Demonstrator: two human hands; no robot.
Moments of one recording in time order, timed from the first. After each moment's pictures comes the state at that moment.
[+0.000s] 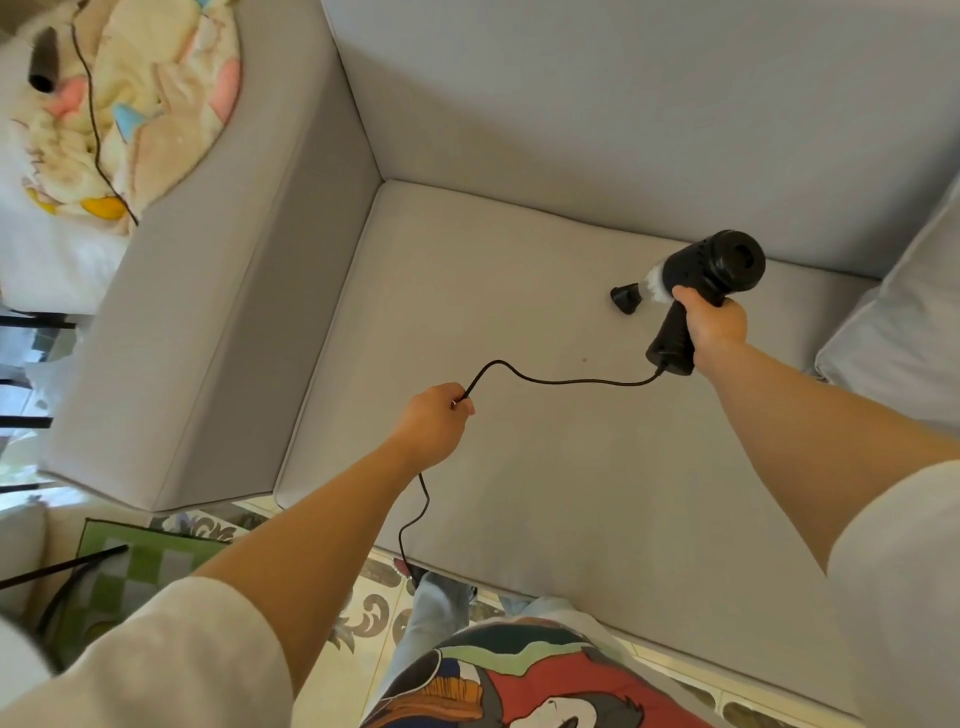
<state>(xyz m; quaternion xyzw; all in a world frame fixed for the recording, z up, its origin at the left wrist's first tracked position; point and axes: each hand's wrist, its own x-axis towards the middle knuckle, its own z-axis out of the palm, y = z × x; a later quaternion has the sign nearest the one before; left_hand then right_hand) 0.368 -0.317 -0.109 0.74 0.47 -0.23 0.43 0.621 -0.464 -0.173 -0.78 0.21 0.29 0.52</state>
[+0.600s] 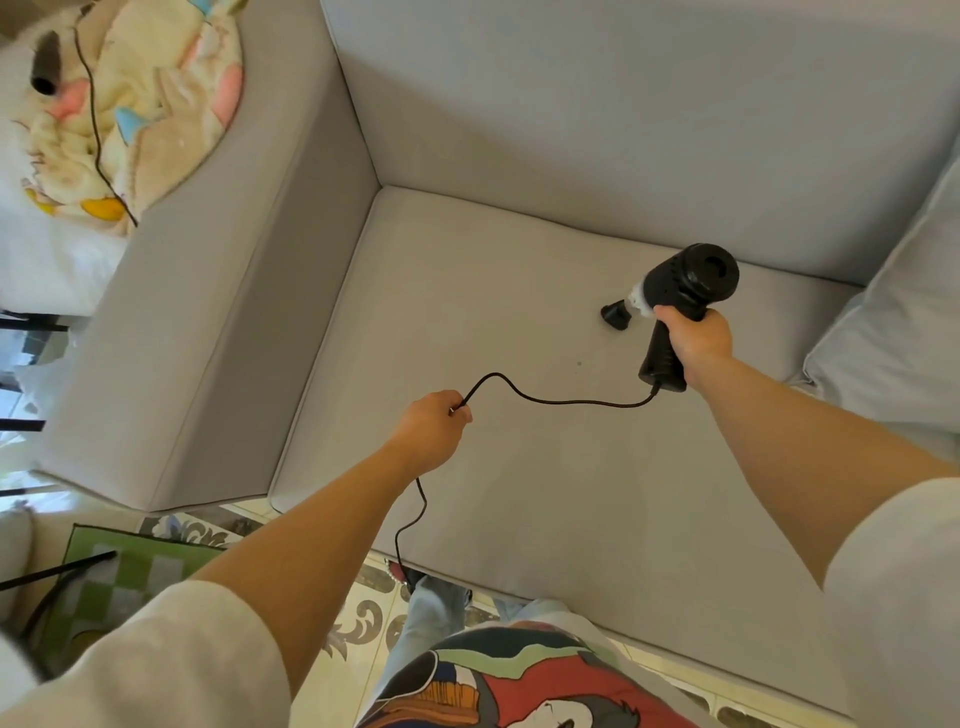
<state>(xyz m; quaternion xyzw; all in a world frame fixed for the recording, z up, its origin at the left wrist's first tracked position) 0.361 -0.320 -0.109 0.74 0.46 -0.24 0.42 0.611 -0.472 -0.174 -0.80 0.16 0.33 0.47</state>
